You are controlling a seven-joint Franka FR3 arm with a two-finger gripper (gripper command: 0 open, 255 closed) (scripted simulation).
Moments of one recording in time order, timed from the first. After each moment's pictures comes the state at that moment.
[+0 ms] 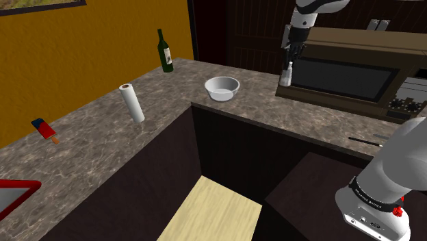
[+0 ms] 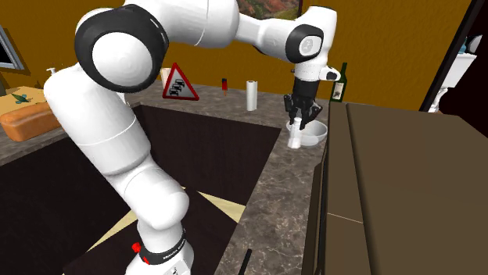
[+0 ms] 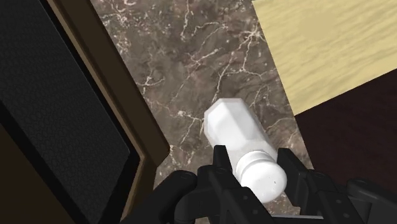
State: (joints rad) arm 0.01 -0.19 -0.32 -1.98 0.02 1.80 -0.17
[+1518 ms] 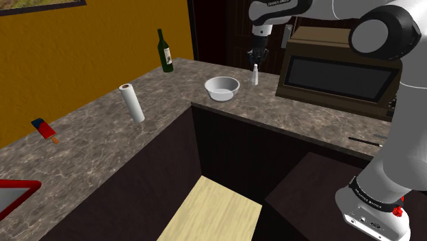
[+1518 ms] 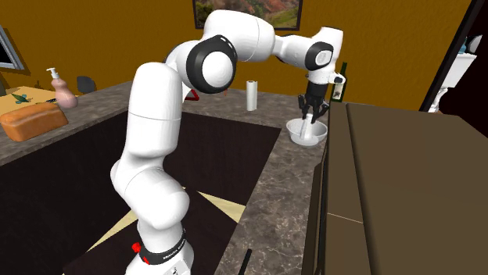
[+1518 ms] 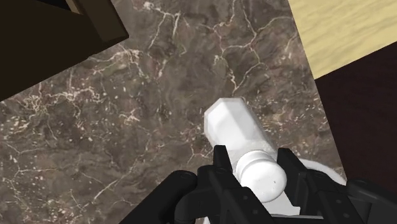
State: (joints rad) arm 0.02 0.35 -0.29 -1.46 0.18 1.79 -0.16
